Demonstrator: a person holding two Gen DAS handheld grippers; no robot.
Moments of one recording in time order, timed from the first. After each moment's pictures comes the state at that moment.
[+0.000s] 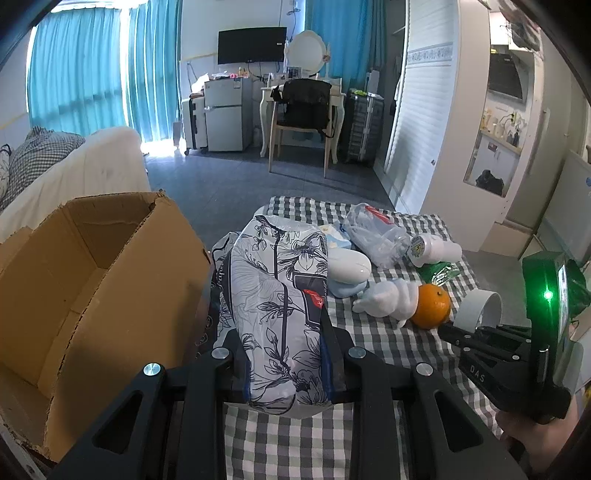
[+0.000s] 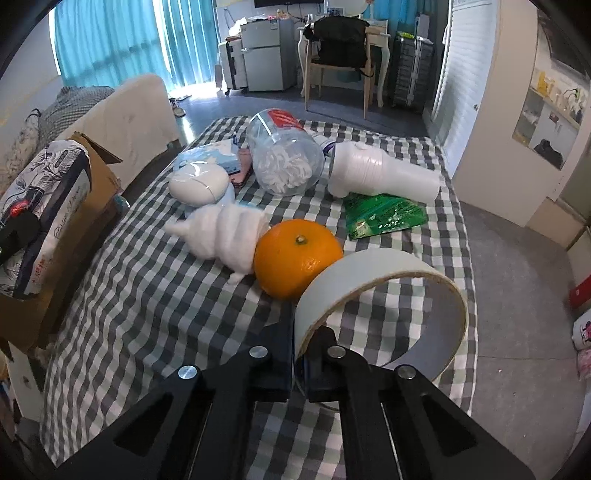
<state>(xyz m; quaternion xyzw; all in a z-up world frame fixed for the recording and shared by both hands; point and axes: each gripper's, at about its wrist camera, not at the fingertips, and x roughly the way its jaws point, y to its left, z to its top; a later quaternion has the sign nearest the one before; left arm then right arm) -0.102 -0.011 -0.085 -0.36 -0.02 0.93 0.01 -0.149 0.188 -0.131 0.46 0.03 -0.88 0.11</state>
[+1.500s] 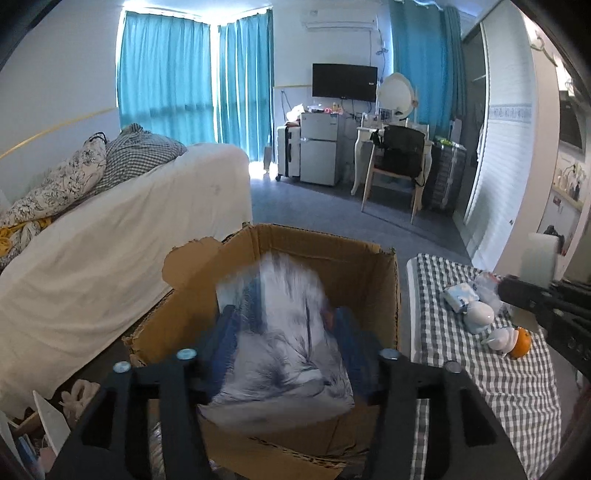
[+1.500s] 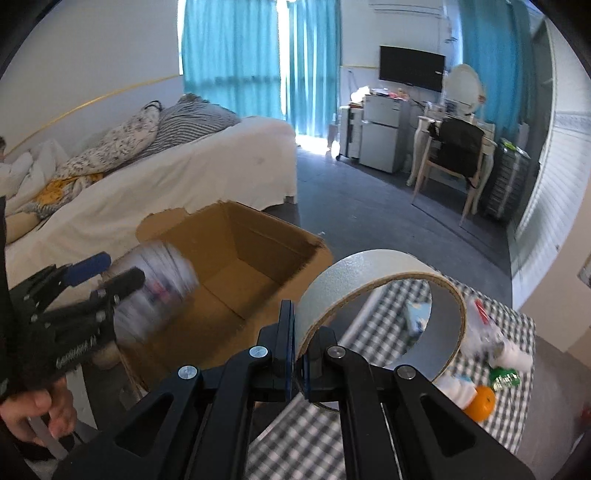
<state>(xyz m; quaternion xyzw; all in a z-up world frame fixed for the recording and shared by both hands) -0.012 -0.210 -0.016 -0.29 -0.05 0.94 -0.15 -0.089 -0.052 0.015 0.32 0.10 -0.89 0.29</state>
